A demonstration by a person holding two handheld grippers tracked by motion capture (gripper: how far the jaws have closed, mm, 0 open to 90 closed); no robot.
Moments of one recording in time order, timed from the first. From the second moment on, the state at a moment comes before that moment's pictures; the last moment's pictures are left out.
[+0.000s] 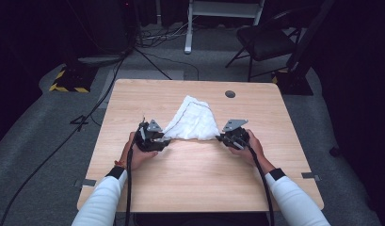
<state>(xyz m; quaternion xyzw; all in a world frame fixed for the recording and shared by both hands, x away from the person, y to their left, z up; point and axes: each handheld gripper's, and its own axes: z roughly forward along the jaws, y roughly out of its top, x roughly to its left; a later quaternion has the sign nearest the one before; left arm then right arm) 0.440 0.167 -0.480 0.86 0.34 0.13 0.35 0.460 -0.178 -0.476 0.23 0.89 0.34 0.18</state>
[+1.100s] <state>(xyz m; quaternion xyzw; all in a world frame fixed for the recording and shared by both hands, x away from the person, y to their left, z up) 0.448 0.161 -0.489 0.88 0.32 0.14 0.33 0.443 -0.216 -0.455 0.25 0.86 0.40 0.18</state>
